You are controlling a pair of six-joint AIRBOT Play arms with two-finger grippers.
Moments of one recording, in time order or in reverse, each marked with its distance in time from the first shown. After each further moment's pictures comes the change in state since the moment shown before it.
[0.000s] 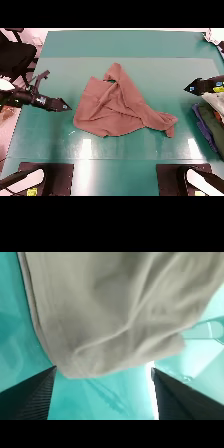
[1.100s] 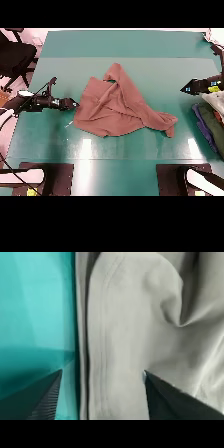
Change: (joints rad) left arm -0.031 -0.271 -0.050 -0.246 0.294 0.203; right arm 0.011 -0.059 0.009 0.000 -0.008 0.000
